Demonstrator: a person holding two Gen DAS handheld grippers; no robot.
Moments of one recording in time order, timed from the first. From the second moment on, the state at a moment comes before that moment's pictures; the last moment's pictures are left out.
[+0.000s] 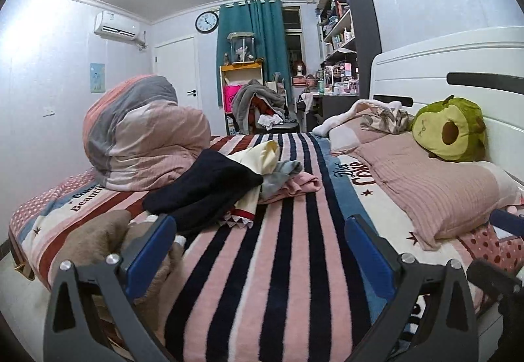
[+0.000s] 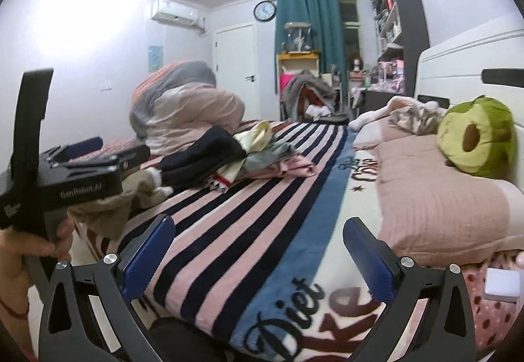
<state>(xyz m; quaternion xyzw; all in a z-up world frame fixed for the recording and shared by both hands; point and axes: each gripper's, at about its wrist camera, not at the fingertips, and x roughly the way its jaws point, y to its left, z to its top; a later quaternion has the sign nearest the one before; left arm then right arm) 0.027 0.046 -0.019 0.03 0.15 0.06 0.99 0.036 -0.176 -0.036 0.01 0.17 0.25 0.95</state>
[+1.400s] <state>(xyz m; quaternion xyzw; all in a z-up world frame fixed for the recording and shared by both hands) 0.025 0.041 -0.021 0.03 0.15 0.06 0.99 0.031 -0.185 -0.034 0.01 0.16 0.25 0.96</state>
